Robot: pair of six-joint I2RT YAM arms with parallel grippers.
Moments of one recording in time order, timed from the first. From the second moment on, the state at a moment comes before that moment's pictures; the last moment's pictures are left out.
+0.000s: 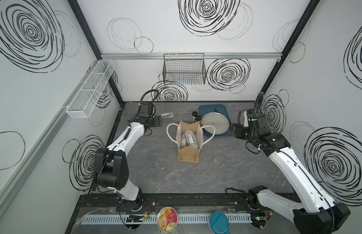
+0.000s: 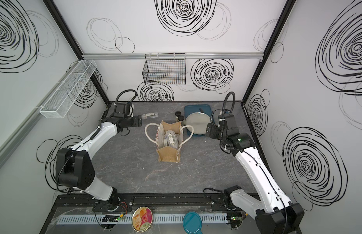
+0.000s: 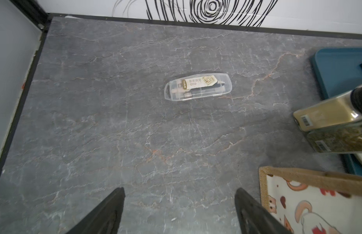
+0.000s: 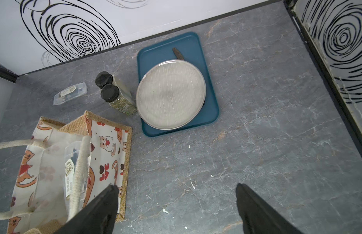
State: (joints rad) left arm -0.14 1.66 1.28 -0.48 -0.07 -0.17; right arm 0.34 1.05 1.11 -0.80 0.12 0.38
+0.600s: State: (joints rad) left arm -0.19 2.16 1.71 -0.42 -0.01 -0.16; right arm 0.33 1.05 1.06 -0.86 0.11 0.40
